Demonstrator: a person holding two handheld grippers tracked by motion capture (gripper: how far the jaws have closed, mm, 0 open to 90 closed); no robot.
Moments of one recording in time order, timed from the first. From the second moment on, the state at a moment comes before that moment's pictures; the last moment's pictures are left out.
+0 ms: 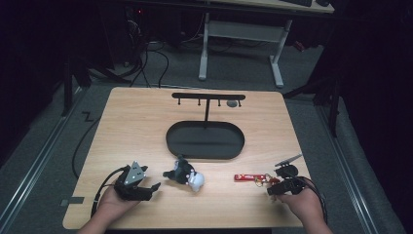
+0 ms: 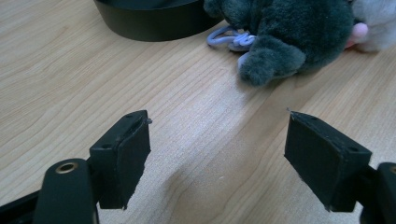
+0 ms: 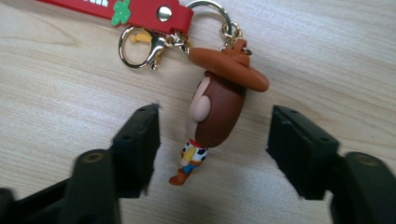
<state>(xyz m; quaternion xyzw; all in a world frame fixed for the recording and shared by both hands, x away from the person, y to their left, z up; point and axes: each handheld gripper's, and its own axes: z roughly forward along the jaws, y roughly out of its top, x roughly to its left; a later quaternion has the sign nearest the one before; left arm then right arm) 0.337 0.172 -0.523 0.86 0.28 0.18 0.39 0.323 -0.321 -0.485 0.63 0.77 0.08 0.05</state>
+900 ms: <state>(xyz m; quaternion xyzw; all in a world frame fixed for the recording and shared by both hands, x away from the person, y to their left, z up) 0.337 0.172 -0.523 0.86 0.28 0.18 0.39 0.331 -0.319 -0.487 0.63 0.78 0.06 0.05</state>
